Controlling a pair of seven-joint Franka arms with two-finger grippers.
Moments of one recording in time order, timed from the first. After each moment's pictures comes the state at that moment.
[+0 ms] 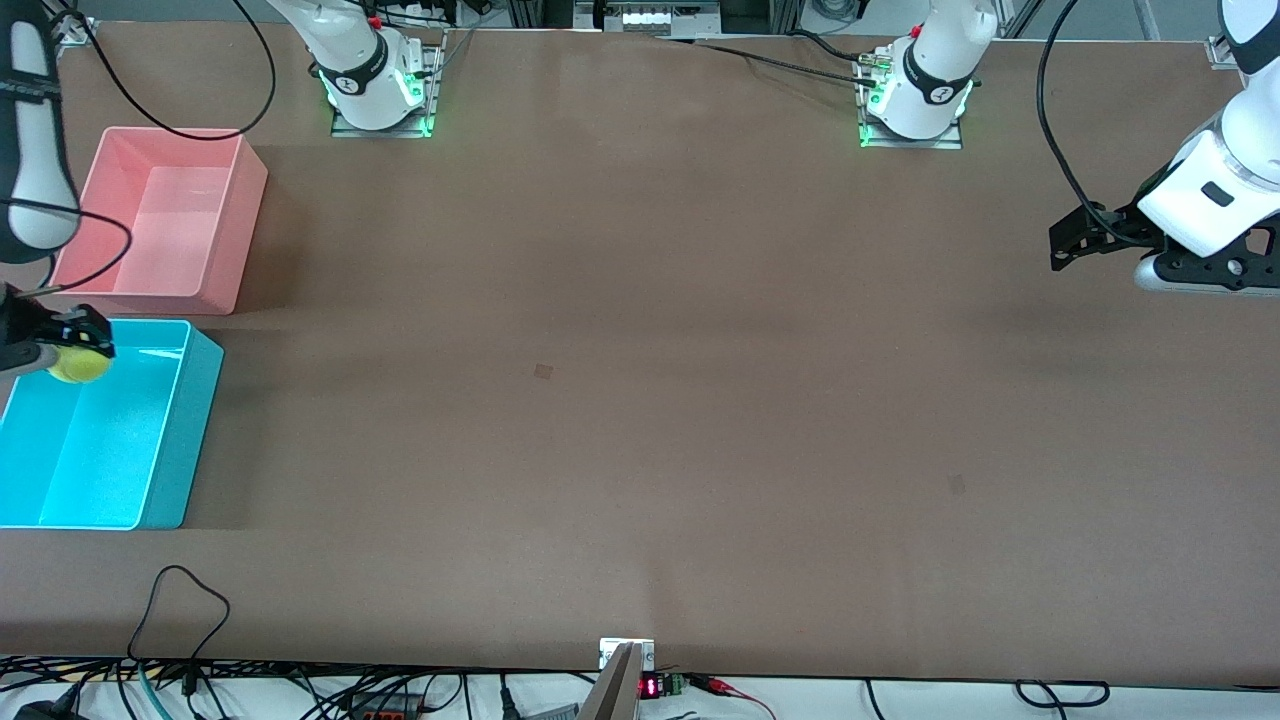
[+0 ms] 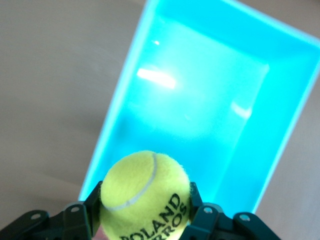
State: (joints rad) left arm -0.03 0.00 -0.04 -1.66 0.05 1.63 -0.01; right arm -0.18 0.30 -0.22 -1.86 -0.04 2.24 -0.66
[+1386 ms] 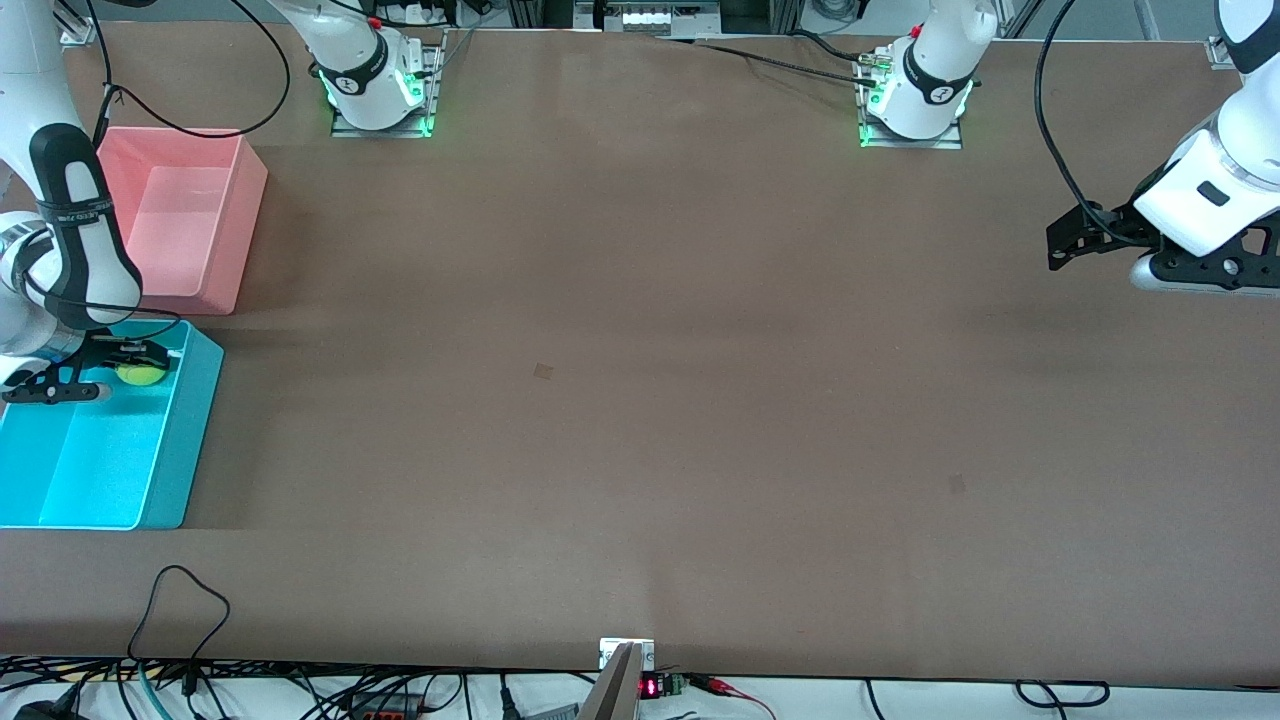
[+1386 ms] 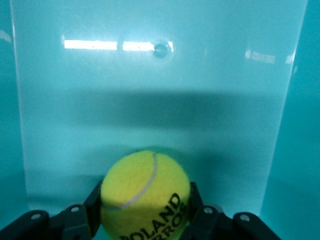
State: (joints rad) left arm -0.03 0.00 -0.04 -1.66 0.05 1.63 -0.01; right arm -0.20 0.61 -0.28 -1.86 0.08 2.42 -0.56
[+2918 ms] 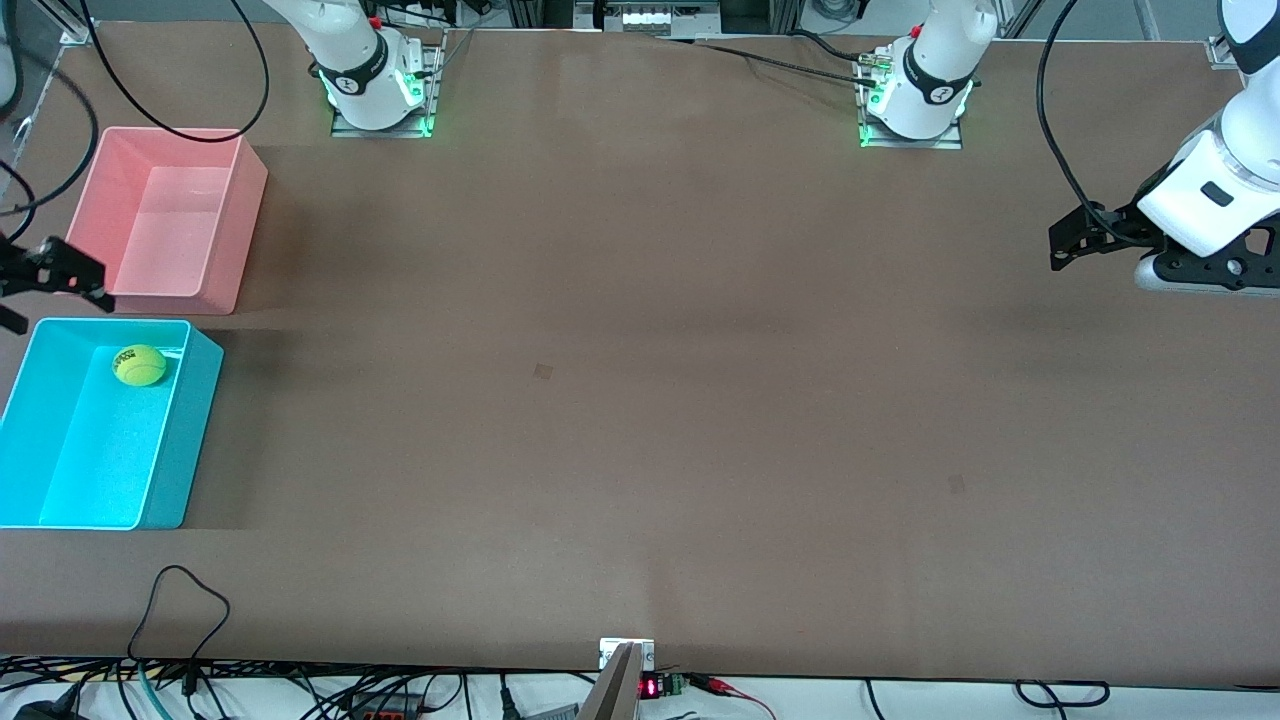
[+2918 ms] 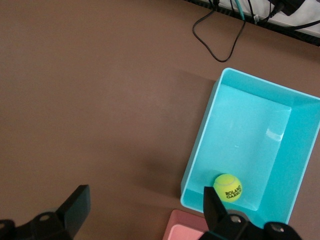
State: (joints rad) left arm -0.02 0.00 -0.04 -1.66 0.05 1.63 -0.01; right arm 0.02 0.02 -0.18 -1.75 0.06 1.90 -0.48
